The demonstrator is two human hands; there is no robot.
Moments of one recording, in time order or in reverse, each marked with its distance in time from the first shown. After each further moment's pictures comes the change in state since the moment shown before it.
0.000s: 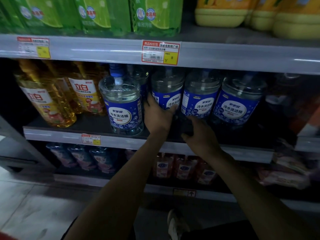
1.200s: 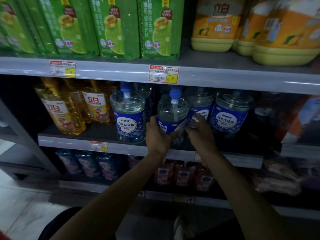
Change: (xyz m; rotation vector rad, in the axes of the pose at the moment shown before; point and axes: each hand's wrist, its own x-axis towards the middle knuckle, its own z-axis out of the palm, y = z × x) left_hand -0.053 0.007 -0.055 -0.159 -0.176 0.062; right_hand -0.009 -0.037 -0.027 0.666 0.131 0.148
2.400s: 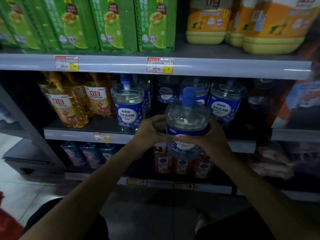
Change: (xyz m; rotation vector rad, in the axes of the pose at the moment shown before) left_hand -0.026 0.022 -0.067 -0.352 -0.593 -0.087; right_hand -0.063 0.016 -0.044 0.111 -0.141 -0.239
